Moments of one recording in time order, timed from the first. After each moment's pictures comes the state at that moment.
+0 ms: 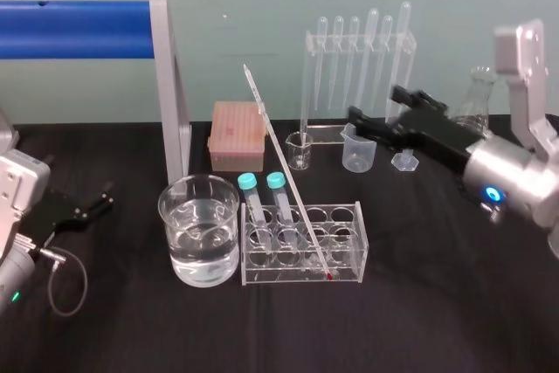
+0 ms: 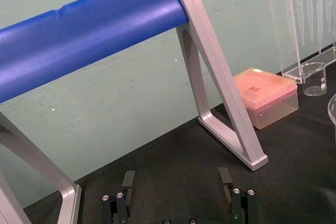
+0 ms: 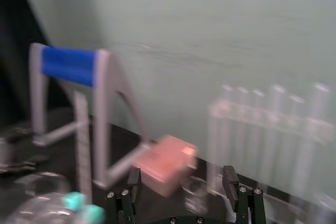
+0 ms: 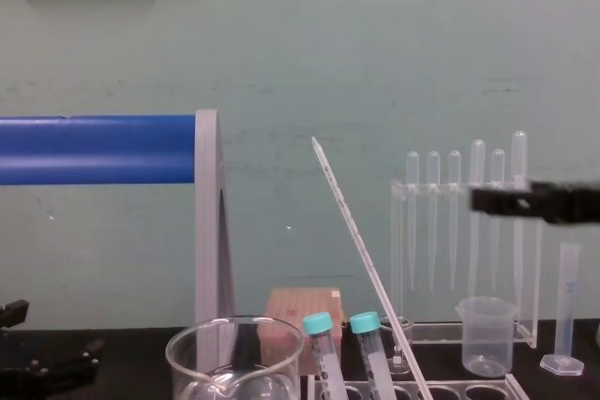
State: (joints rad) left arm -0.20 0.60 0.45 -1.41 -0.25 -0.12 0.03; right arm 0.33 0.55 -0.33 -1.56 0.60 0.19 0.33
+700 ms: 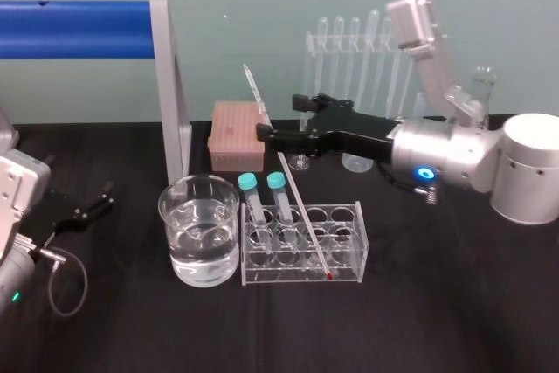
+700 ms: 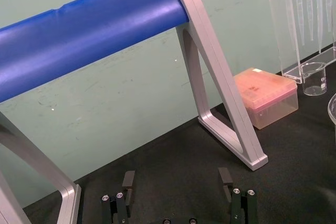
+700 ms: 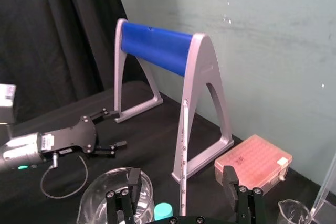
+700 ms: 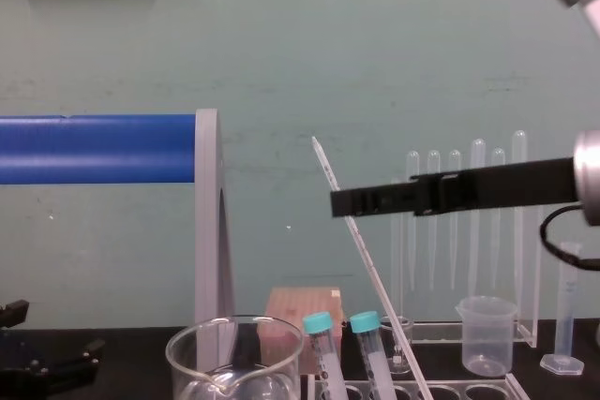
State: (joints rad) left arm -0.20 0.60 0.45 -1.41 -0.25 -0.12 0.03; right arm 0.55 0.51 -0.54 -1.52 0.64 0.37 0.49
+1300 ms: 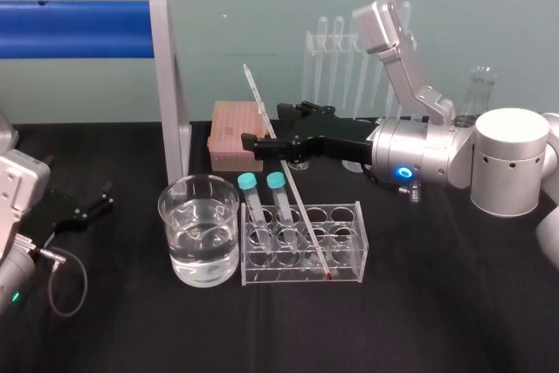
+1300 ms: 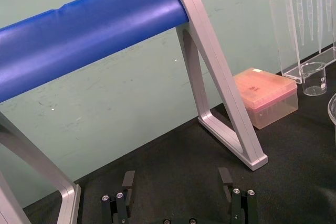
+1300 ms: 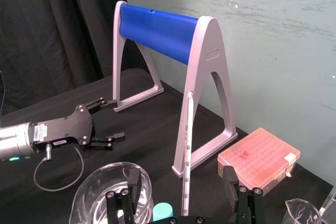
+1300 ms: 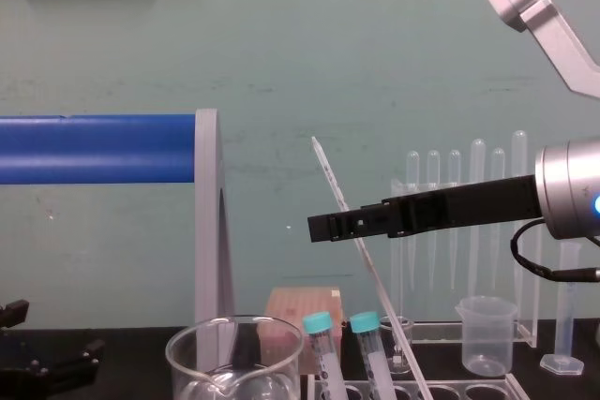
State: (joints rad) left arm -0.20 0.60 0.45 -1.41 -0.25 -0.12 0.03; right arm 0.61 0.48 -0.60 -1.45 0.62 0.39 0.49
